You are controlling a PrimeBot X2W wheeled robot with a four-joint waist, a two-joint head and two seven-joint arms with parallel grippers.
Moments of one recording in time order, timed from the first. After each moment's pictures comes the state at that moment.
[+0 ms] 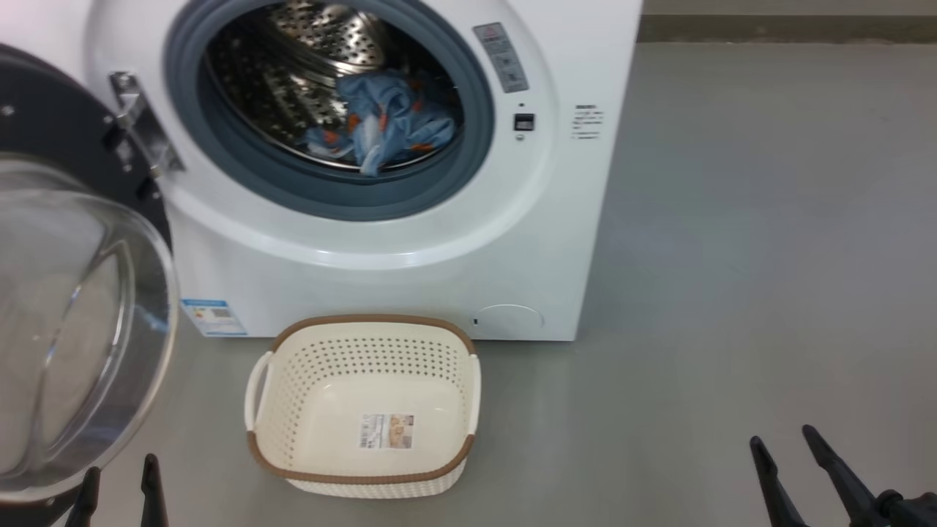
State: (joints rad) left arm 0.10 0.11 0.13 0.19 -0.30 -0.13 -0.26; right arm 0.20 -0.25 0.01 0.02 0.34 0.13 -0.26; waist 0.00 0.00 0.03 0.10
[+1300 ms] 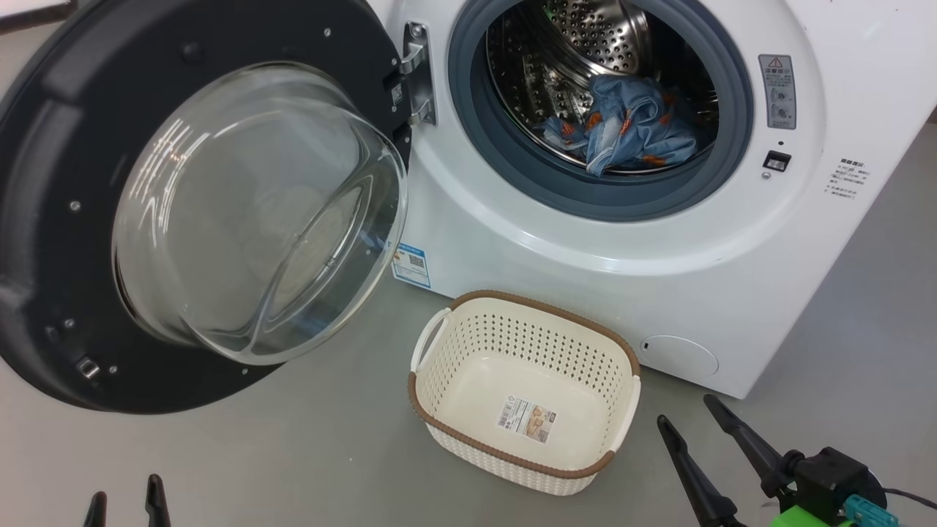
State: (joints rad) left arm 0.12 0.06 0.15 0.22 -0.34 -0.13 -0.26; right arm 0.03 -0.29 0.25 0.09 0.37 0.13 -0.26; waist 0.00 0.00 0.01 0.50
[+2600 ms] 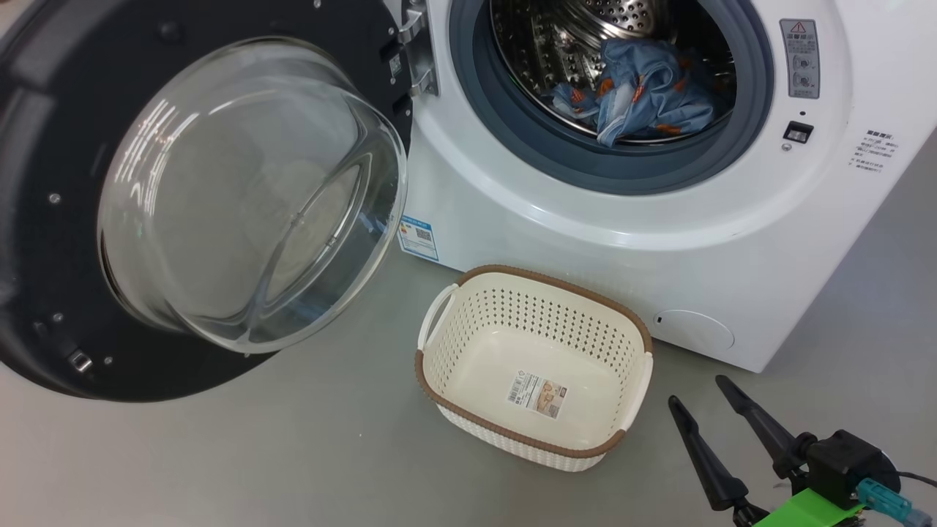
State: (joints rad) left arm -0.40 0.49 0.29 0.34 -1.16 -0.13 -0.08; right arm 0.00 -0.30 0.24 0.10 0.37 0.13 -0.26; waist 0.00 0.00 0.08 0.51
